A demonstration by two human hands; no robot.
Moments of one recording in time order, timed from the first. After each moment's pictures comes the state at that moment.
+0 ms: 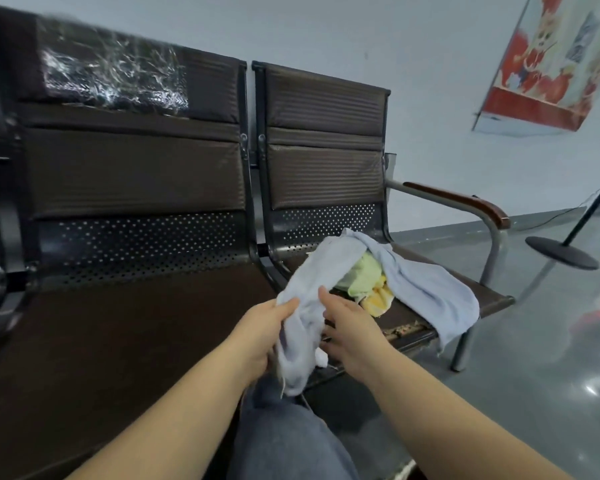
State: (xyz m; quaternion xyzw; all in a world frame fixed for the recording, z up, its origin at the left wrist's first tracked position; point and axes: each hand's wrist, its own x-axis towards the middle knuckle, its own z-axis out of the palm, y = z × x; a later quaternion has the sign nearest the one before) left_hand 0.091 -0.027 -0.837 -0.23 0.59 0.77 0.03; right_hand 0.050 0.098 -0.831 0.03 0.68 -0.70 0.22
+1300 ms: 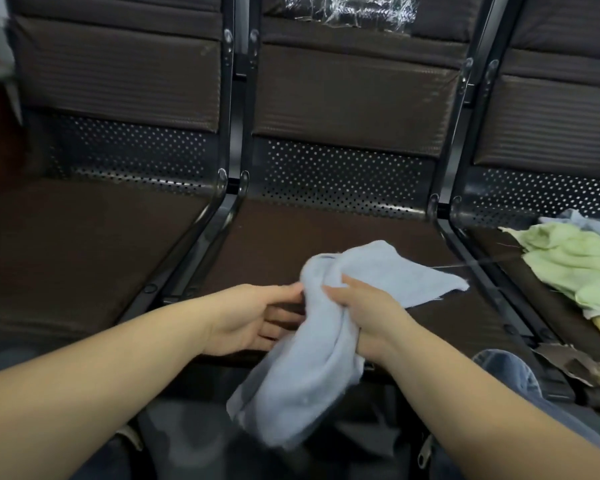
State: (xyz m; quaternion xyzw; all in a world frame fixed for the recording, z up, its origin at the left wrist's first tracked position) left_hand 0.253 -0.210 -0.888 -0.32 0.54 0.77 0.10; right_hand 0.130 -0.090 -0.885 -0.07 0.65 -0.59 0.47
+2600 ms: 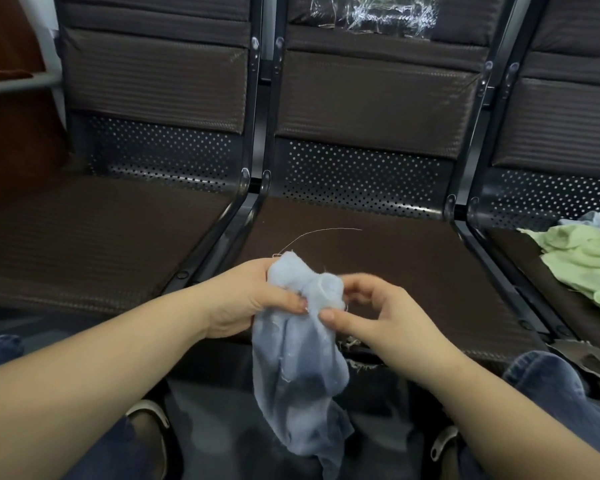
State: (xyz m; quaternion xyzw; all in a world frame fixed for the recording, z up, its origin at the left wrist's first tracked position) left_hand 0.291 -0.207 -0.865 -0.18 0.62 0.77 -0.02; right_hand 0.169 -0.046 -0.858 -0.41 0.73 -0.46 0.31
